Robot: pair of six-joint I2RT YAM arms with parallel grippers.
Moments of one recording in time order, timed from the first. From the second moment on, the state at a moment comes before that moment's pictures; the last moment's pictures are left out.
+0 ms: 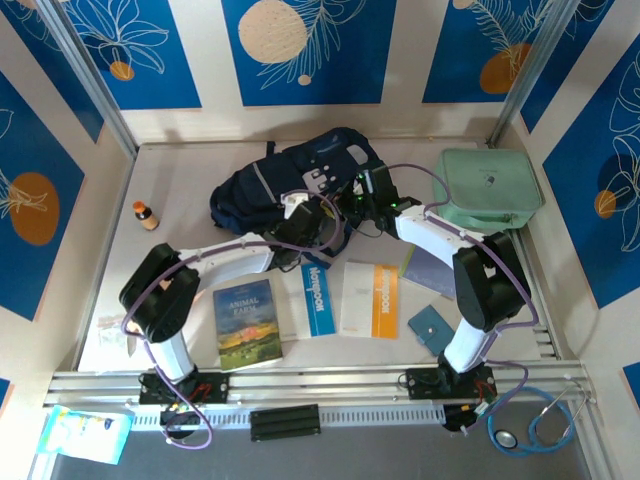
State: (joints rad) left arm -0.79 1.74 1.13 -0.23 -0.47 -0.62; right arm 0.46 1.71 1.18 -0.10 -0.42 1.27
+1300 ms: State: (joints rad) left arm -0.43 1.48 1.00 -0.48 0.23 -0.21; right arm 0.32 1.81 1.20 -0.15 -0.50 1.04
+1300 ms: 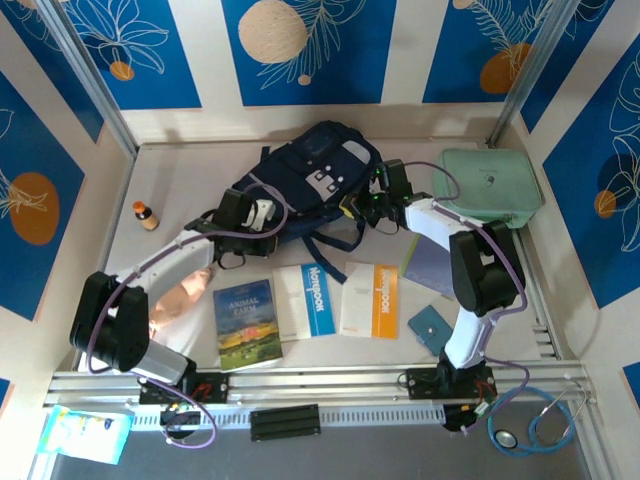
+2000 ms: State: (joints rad) left arm -0.64 1.70 1.13 -0.53 0.24 -0.32; right arm 0.29 1.62 1.00 -0.23 -0.40 1.08
